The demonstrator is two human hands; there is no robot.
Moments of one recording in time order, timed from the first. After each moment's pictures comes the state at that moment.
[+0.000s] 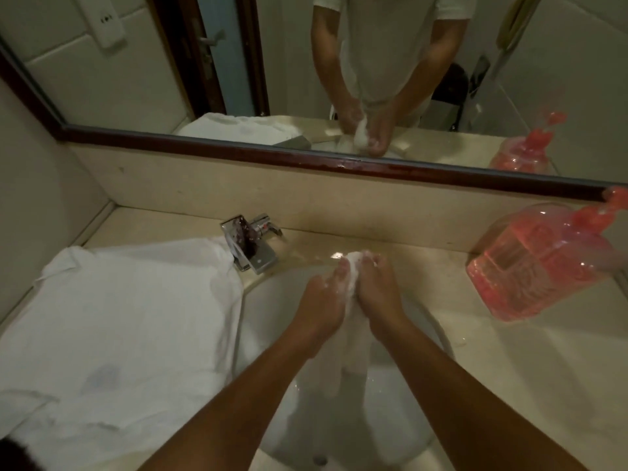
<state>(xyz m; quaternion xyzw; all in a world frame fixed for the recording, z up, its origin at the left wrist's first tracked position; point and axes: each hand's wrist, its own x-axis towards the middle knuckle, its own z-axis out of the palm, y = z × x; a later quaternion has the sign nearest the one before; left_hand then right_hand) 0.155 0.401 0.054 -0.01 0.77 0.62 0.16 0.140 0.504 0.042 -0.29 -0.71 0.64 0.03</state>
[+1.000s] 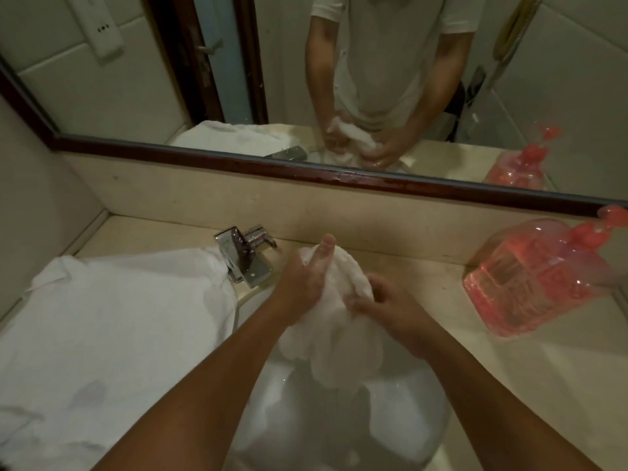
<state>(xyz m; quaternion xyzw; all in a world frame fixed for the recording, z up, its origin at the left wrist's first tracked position) 0.096 0.386 0.063 0.05 0.76 0.63 0.12 0.154 0.565 0.042 -0.07 -0.76 0.63 -0.14</state>
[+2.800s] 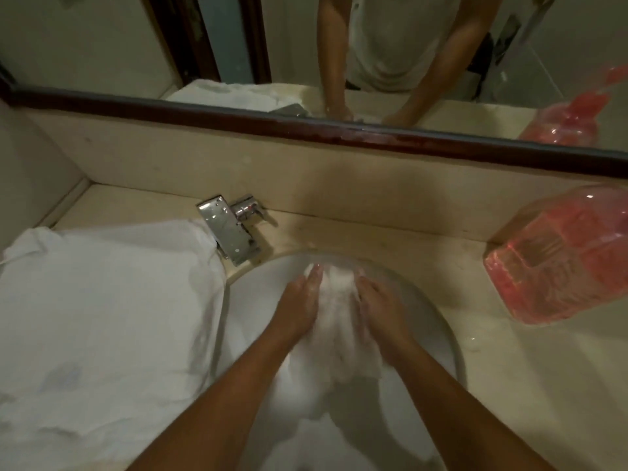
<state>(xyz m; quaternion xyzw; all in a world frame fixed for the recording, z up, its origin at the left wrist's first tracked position) 0.113 0.393 -0.046 -0.07 0.80 0.58 0.18 0.150 0.538 -0.041 -0.25 -0.73 0.63 -0.09</state>
